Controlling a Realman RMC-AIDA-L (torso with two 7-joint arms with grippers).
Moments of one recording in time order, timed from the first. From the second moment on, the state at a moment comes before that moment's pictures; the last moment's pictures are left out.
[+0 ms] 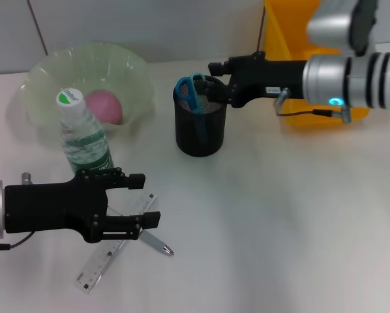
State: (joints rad) left arm -0.45 -2.06 0.99 0.79 1.85 1.64 -1.44; right arm 0.63 2.08 -1.14 -0.79 -1.74 -1.02 1.56
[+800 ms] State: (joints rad) left arm -0.45 -2.07 1.01 0.95 1.90 1.66 -1.69; right arm 0.34 2.04 -0.92 -0.97 -1.65 -1.57 1.65
